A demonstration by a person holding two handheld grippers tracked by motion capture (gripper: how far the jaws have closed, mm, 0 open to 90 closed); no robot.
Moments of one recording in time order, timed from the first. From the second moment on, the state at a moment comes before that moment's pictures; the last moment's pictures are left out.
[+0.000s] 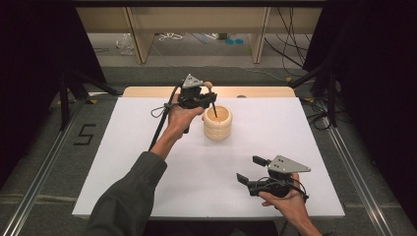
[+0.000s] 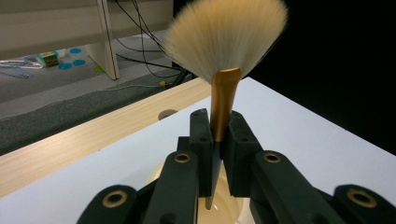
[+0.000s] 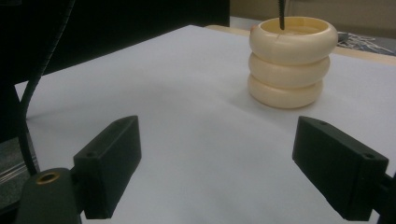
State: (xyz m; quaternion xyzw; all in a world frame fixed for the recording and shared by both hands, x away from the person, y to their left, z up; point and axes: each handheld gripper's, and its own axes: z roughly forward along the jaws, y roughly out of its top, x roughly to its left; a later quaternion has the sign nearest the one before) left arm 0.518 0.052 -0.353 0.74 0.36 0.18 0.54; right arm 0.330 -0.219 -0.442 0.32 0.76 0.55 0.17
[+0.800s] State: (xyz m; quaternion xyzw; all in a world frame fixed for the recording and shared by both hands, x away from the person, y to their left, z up) left arm 0.525 0.037 -0.368 0.74 0.37 0.18 0.53; right arm 0.329 -0.218 -0.442 0.32 0.76 0.55 0.16
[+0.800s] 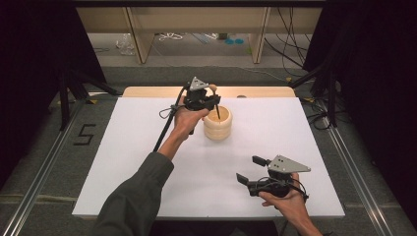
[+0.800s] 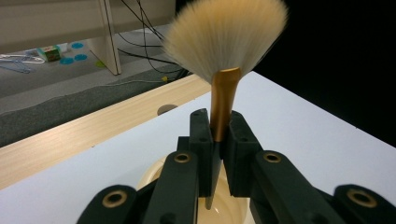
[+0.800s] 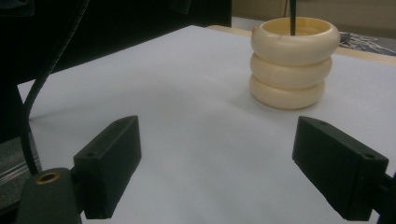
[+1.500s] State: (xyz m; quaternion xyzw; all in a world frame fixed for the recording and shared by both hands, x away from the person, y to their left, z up) left arm 0.525 0.033 -0.386 0.75 0.37 0.18 0.51; right arm 0.330 -0.218 -0.442 0.32 0.75 0.55 0.16
